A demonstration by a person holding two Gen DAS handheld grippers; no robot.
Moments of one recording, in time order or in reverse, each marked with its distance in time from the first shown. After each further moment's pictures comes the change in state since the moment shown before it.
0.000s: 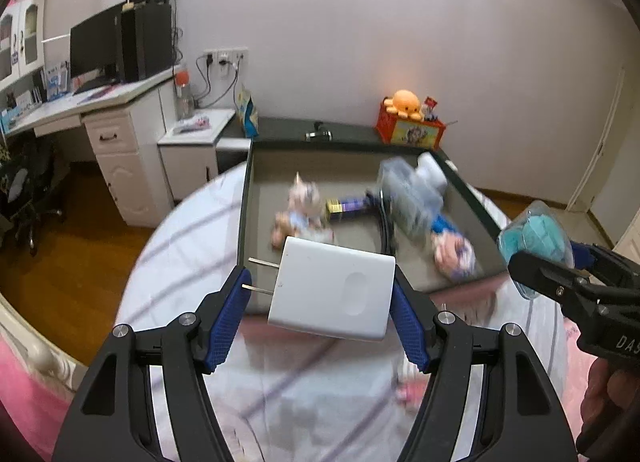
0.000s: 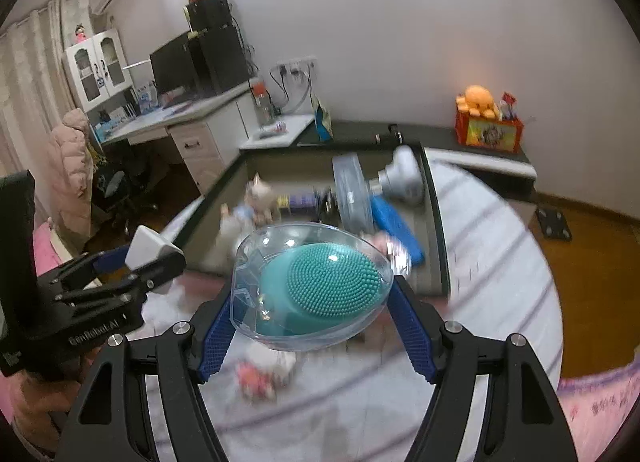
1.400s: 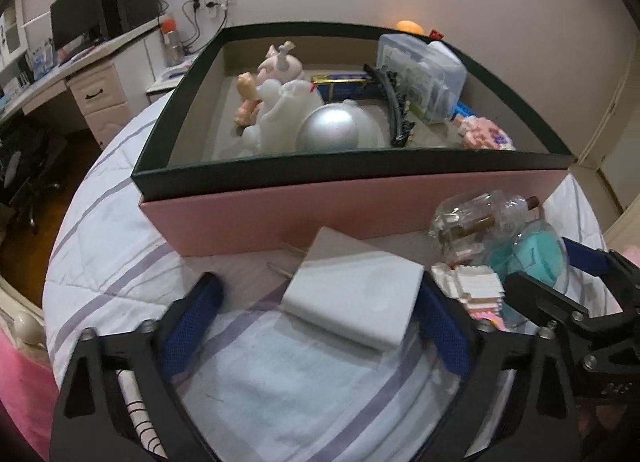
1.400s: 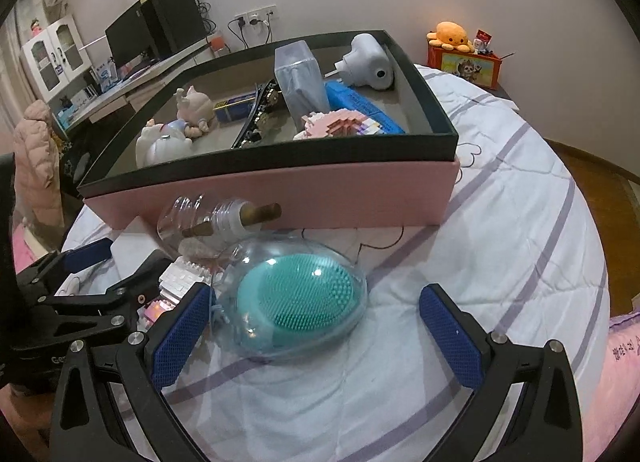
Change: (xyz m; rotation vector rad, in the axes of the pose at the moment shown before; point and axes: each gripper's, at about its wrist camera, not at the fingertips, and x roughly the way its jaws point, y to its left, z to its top) left arm 0.070 -0.022 -0.071 0.045 0.211 0.031; right arm 0.054 -0.030 -0.080 0.099 0.167 -0.081
